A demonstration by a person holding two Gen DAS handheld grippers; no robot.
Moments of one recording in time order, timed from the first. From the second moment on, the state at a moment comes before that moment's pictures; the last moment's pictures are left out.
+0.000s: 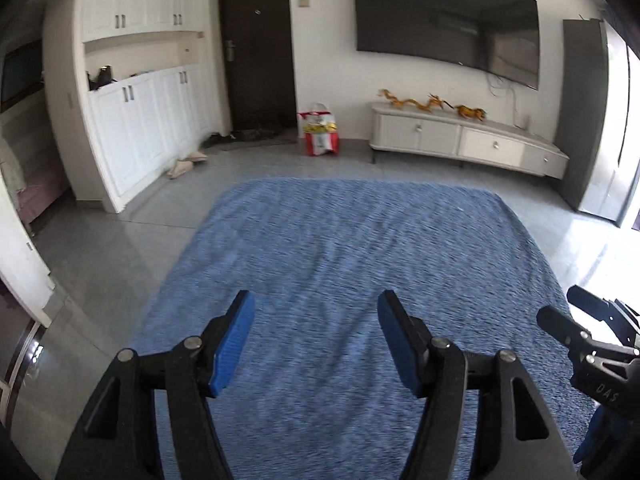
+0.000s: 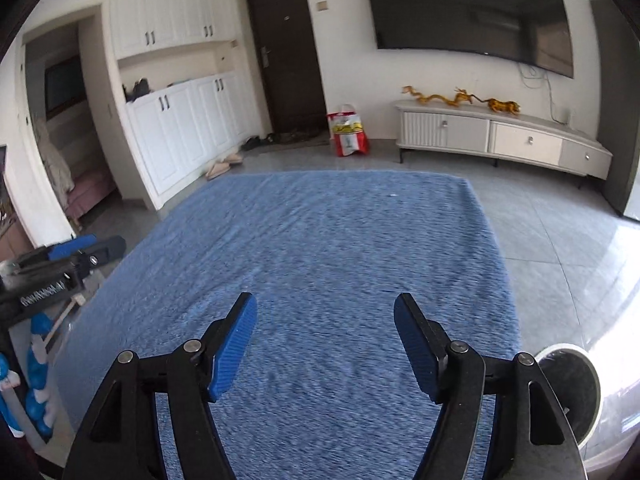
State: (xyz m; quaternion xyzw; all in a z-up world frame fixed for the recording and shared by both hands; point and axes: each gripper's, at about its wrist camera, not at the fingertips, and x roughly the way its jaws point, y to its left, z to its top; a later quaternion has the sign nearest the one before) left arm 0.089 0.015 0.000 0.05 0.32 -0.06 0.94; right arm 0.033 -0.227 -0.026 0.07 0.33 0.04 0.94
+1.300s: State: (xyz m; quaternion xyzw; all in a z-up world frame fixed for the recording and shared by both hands) left arm 0.055 0.088 0.000 0.03 0.29 0.05 0.95; right arm 0.030 -0.204 -0.040 0.02 0.35 0.02 0.94
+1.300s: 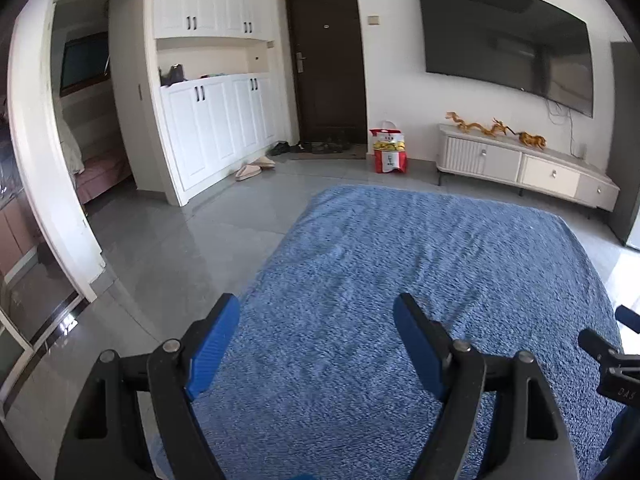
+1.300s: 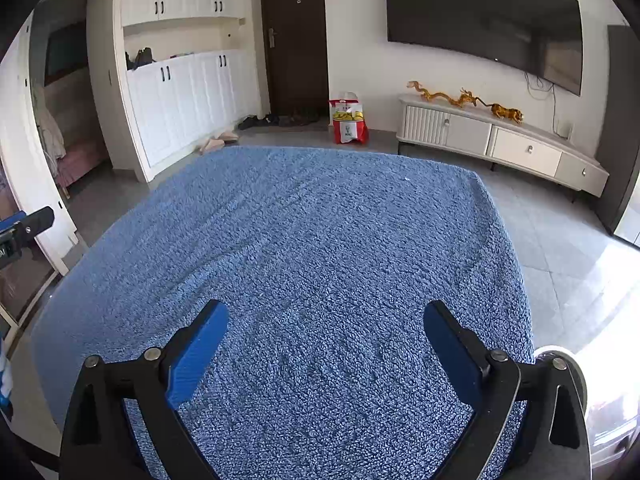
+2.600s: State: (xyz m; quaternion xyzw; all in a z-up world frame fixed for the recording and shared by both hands) left arm 0.059 0.098 -0.012 0.02 0.30 0.05 0.95; right arm 0.026 -0.214 -0.045 0.02 0.35 -0.02 0.94
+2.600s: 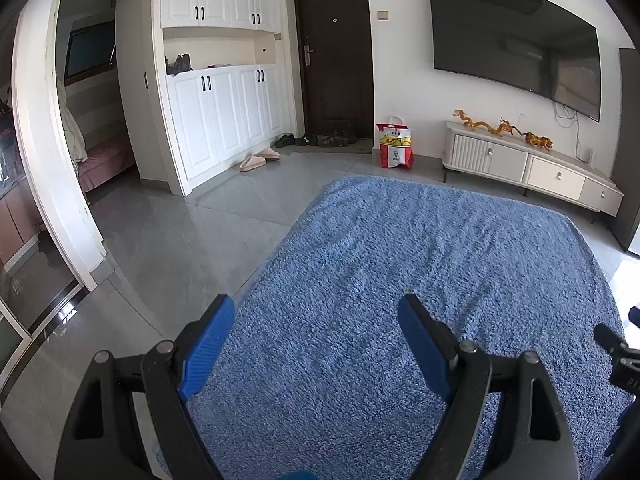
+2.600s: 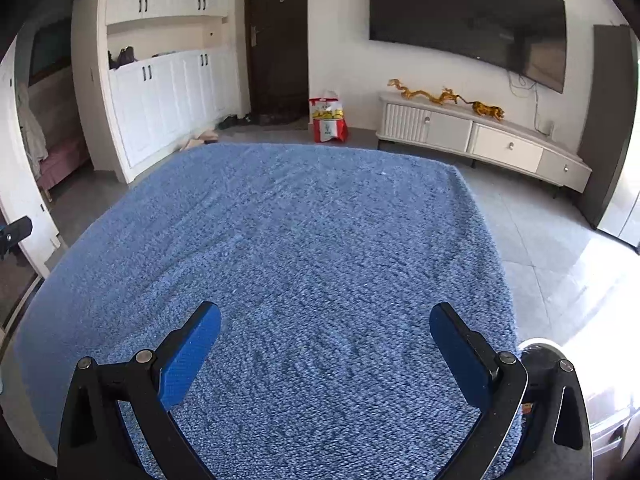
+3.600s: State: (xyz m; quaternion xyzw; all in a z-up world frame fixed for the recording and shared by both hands) left arm 0.044 0.053 -0.008 0.04 0.28 0.01 0.96; right arm -0.026 -0.279 -0.024 0.03 0.30 -0.13 0.95
